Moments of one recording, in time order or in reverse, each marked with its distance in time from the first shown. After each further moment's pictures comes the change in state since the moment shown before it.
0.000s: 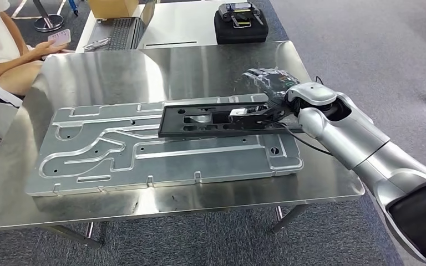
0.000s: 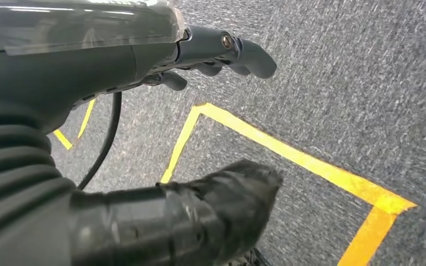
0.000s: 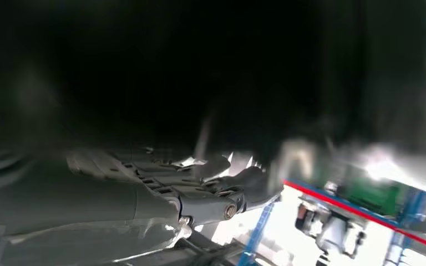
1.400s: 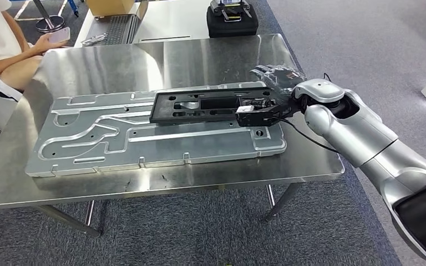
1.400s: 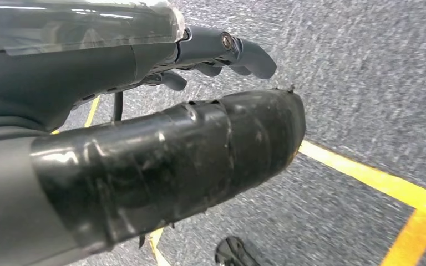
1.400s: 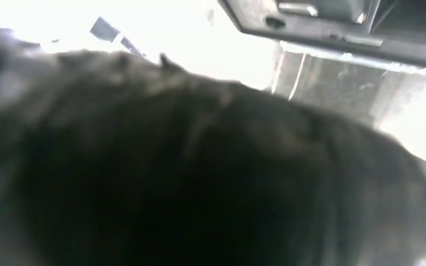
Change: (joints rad) left arm 0.001 -0.016 0.000 -0.019 0.003 -0.017 -0.011; right arm -0.016 -0.010 -0.001 -0.003 0.009 0.007 0.000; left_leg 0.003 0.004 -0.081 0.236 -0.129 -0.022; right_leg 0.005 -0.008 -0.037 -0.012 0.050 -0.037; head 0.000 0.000
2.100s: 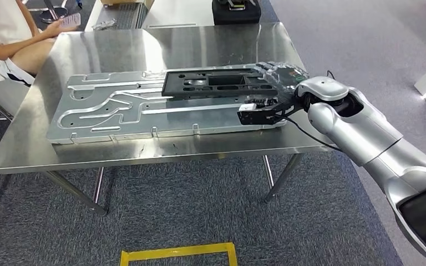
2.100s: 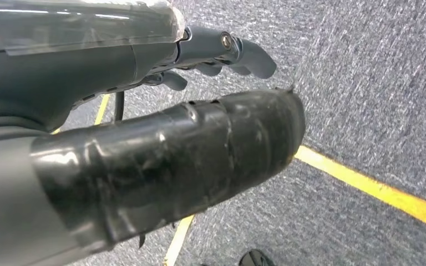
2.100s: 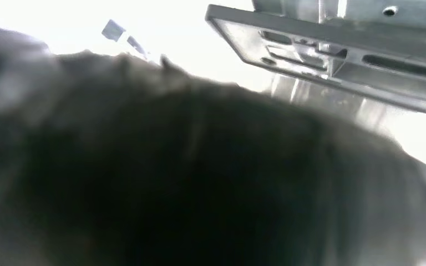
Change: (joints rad) left arm -0.002 -0.016 0.000 -0.015 -0.001 -0.003 0.000; right arm -0.006 -0.031 -0.001 -0.011 0.003 0.004 0.000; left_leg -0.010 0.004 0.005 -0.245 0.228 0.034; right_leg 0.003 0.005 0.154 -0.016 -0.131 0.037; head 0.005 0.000
